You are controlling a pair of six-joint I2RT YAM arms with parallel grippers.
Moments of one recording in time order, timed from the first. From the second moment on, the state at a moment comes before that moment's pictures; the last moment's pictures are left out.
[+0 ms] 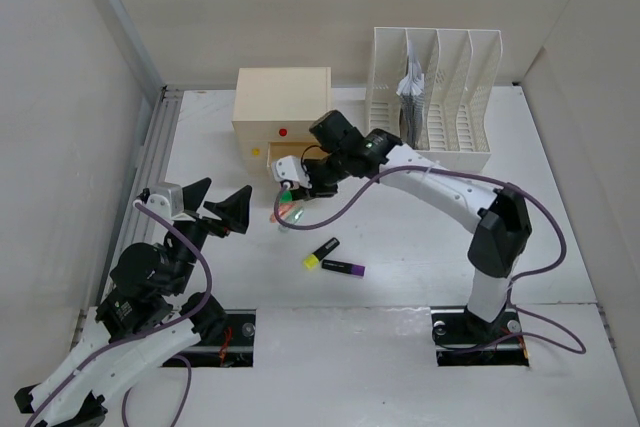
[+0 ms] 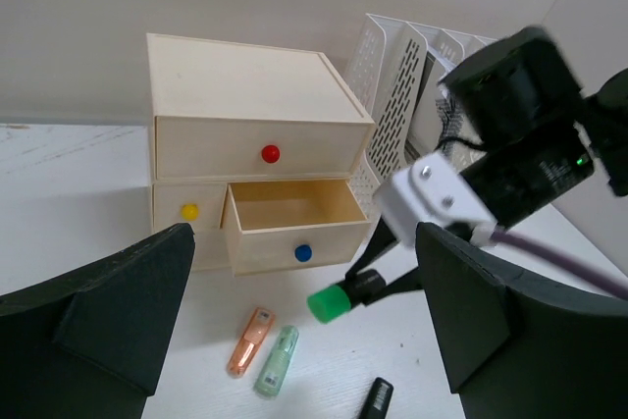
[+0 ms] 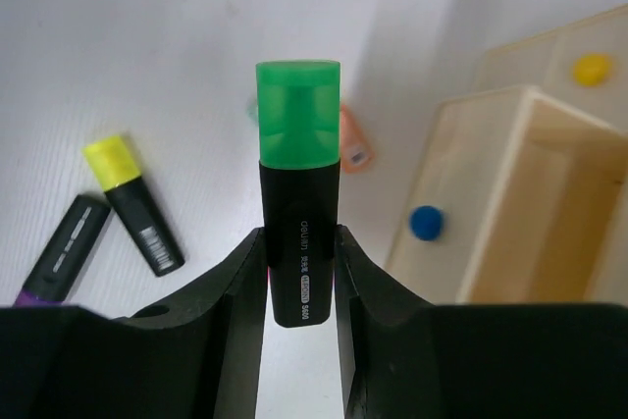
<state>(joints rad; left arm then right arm) -0.84 0.23 0.68 -0.24 -0.51 -0.18 0.86 1.85 1.67 -0.78 -0.49 -0.97</state>
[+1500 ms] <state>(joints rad) -0.84 0.23 0.68 -0.24 -0.51 -0.18 0.84 1.87 1.78 -0.51 -0.07 -0.76</state>
